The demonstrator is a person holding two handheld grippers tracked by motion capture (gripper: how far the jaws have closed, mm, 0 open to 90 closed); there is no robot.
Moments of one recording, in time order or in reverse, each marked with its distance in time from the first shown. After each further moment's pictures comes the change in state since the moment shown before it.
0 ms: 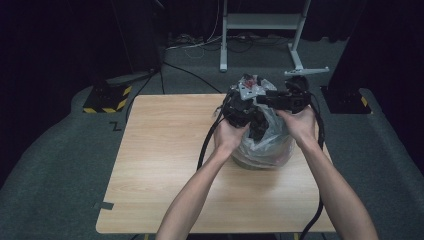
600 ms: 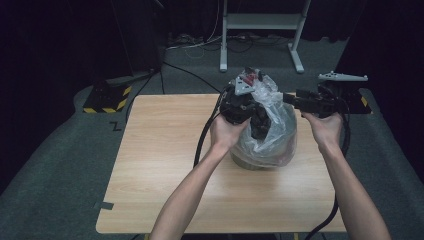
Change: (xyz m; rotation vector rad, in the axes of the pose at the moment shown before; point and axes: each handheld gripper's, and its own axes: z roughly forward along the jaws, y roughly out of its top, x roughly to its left) left arm 0.000 0.017 -0.029 -0.054 -0.076 0.010; right arm -0.038 -0.024 -0.049 -0.110 -0.122 0.044
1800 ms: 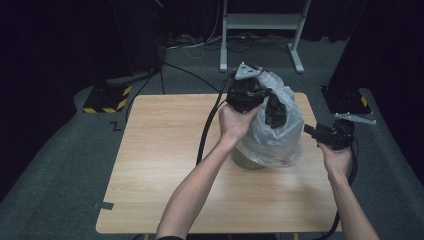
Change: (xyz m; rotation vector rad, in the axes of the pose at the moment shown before) left arm -0.004 0.035 0.001 -0.121 -0.109 -0.088; right arm -0.078 -0.124 0.000 0.049 -0.188 0.180
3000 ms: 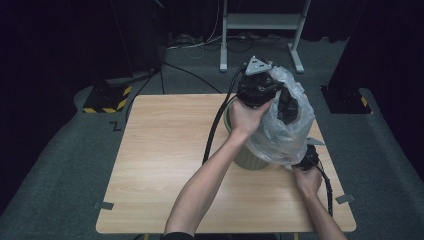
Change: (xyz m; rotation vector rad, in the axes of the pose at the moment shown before) left arm -0.015 0.018 0.010 -0.084 -0.055 0.008; right arm 0.016 -0.095 0.086 0.163 -0.201 -0.184
